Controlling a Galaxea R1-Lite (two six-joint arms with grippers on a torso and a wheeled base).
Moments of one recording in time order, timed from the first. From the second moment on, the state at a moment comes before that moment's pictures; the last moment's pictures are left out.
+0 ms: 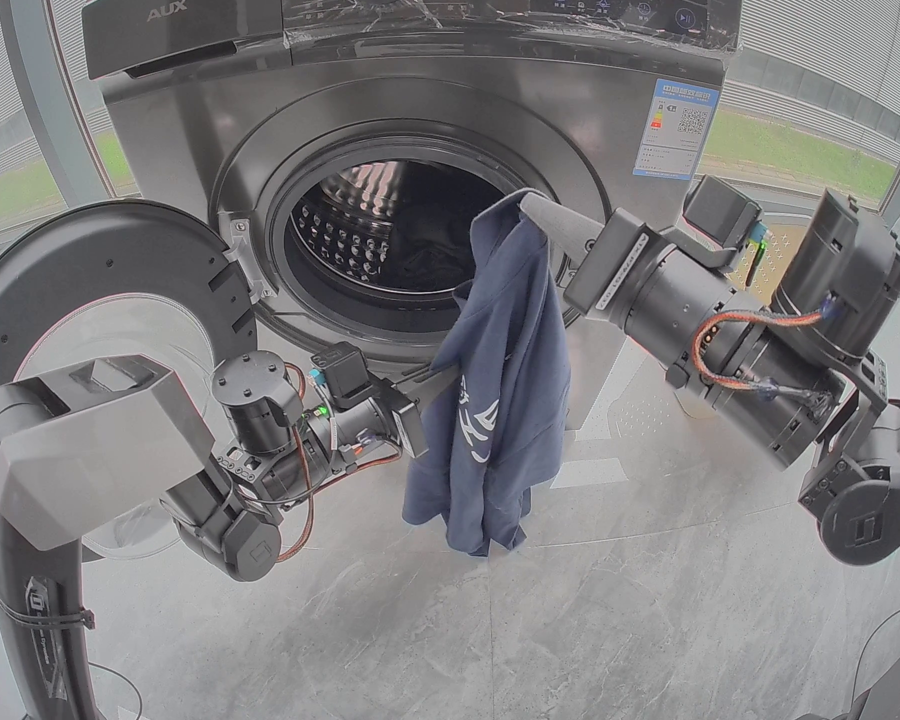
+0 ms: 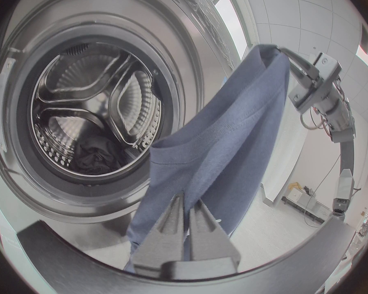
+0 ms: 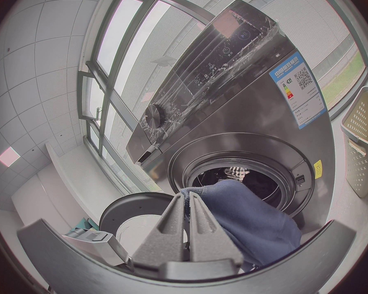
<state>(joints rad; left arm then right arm) -0.47 2.24 -0.87 -1.55 -0.43 -0.18 0.79 1.71 -0.91 -1.10 -0.10 0.41</state>
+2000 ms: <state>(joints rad) -0.45 1.69 -0.67 -1.55 -0.35 -0.19 0.59 2.15 -0.85 -1.39 0.26 0.29</state>
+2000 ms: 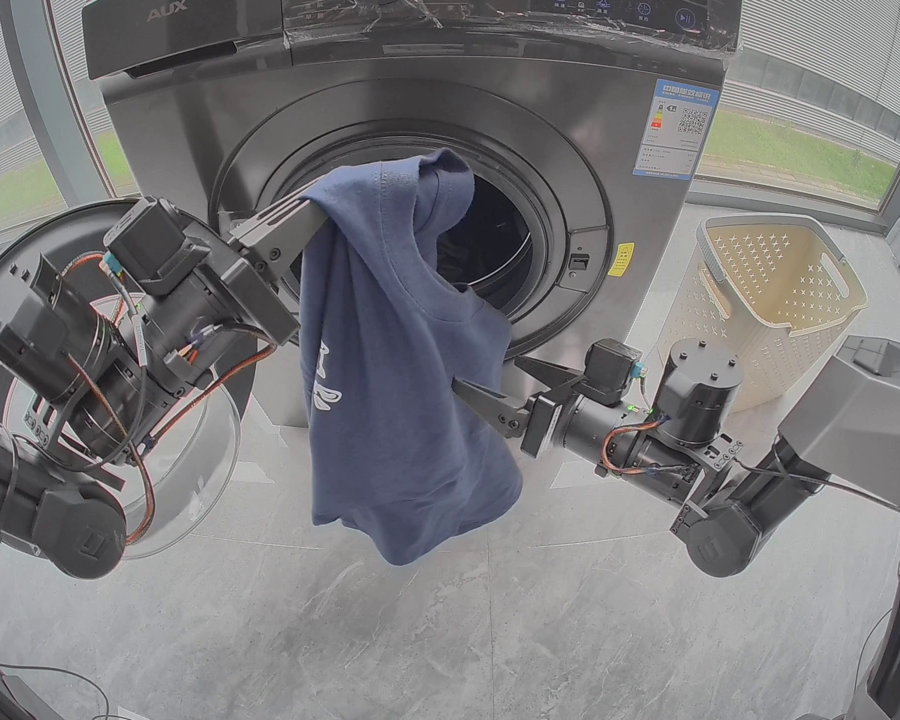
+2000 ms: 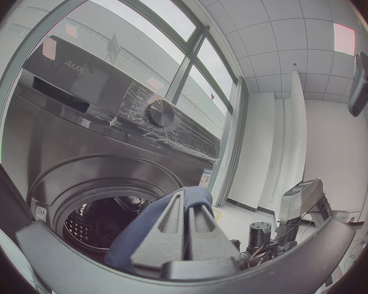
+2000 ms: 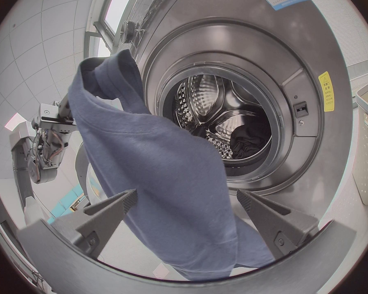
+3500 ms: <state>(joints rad) -0.43 1.72 -0.66 -1.55 -0.35 -0.20 0.61 2.09 -0.71 -1.54 0.32 0.21</state>
